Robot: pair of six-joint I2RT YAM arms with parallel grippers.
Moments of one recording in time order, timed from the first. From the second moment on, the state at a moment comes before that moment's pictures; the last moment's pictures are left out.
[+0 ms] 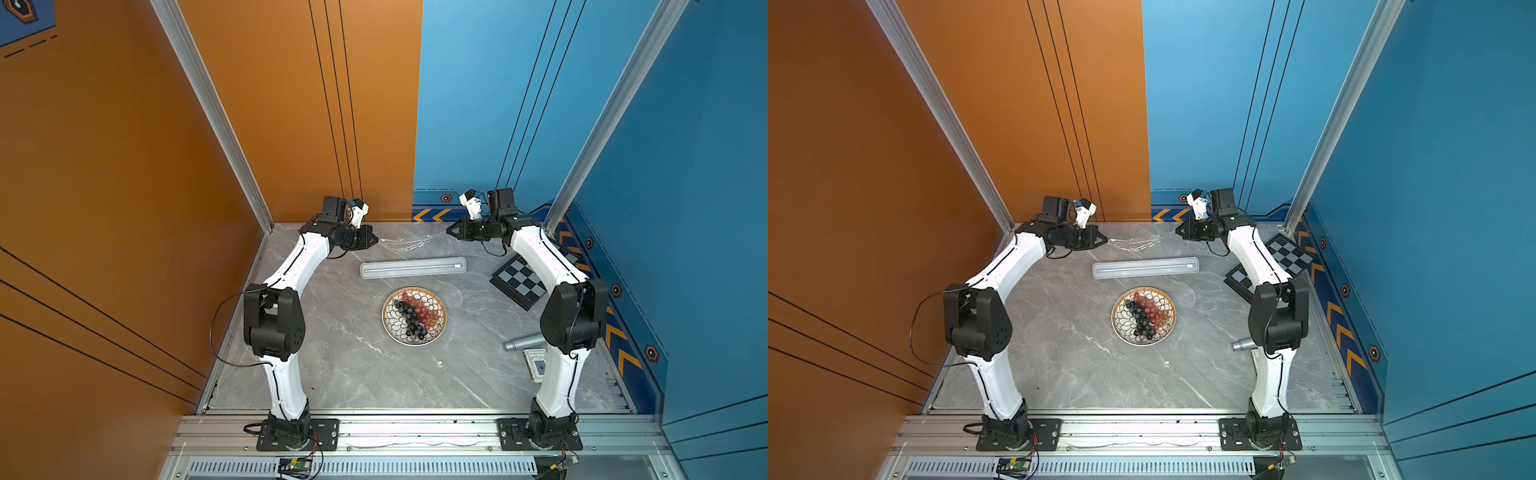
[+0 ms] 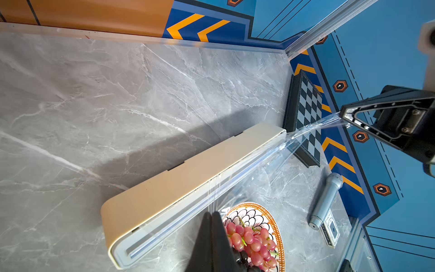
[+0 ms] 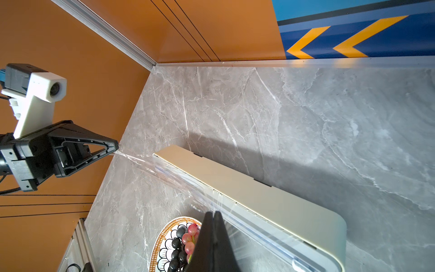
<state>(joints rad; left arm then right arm) -0.18 1.93 1.74 -0.60 0.55 -0.23 0.18 1.99 1.85 -0.60 -0.62 0.23</state>
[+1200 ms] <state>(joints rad) -0.18 1.86 1.74 -0.60 0.53 -0.26 0.17 1.94 1.85 -0.60 -0.61 0.24</state>
